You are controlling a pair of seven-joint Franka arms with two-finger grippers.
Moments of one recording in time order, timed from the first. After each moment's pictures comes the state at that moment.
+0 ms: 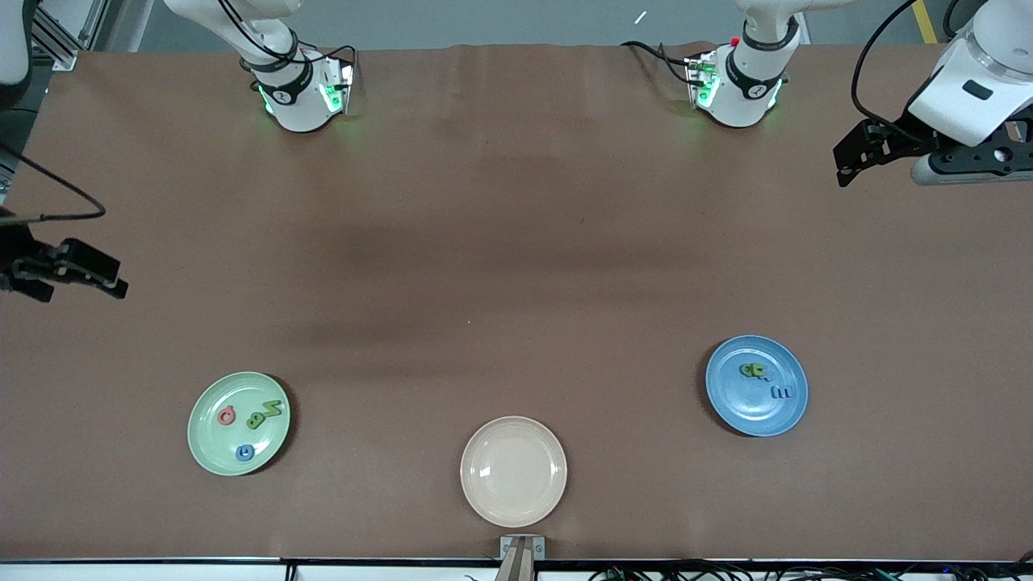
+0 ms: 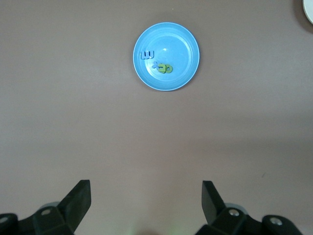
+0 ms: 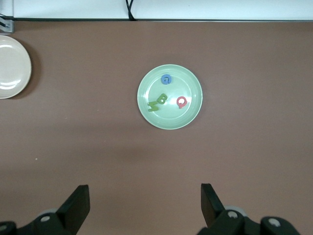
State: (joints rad) left arm 0.10 -0.13 -0.26 -1.67 0.04 1.55 -0.15; right arm -0.07 0.21 0.11 -1.29 0.00 1.60 0.02
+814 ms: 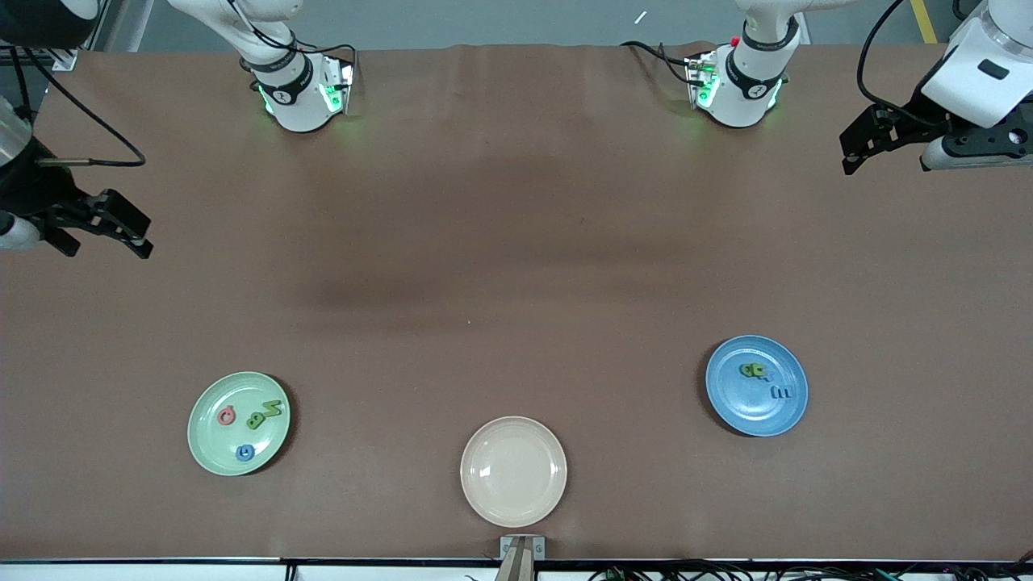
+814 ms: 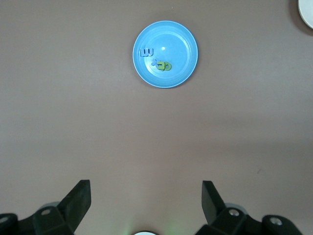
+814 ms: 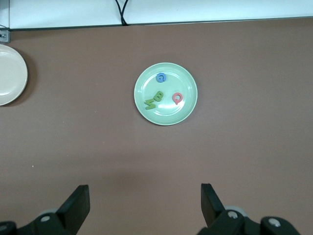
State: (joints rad) left arm 0.11 -0.15 -0.26 -1.66 0.02 1.53 -0.15; right arm -0.10 -0.04 0.13 -1.66 -0.02 1.80 0.08
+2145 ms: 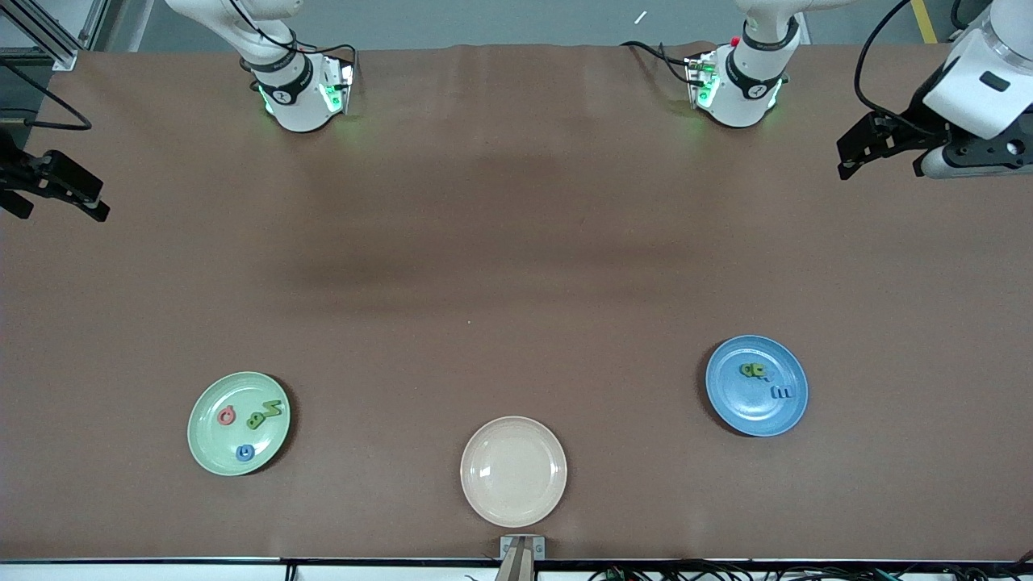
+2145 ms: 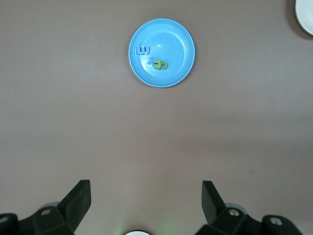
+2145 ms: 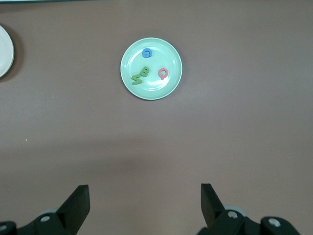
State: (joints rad) left arm 0.13 -0.12 -0.25 -1.64 -0.01 1.53 -0.16; right arm -0.03 -0.05 0.01 -1.55 -0.02 1.59 0.03
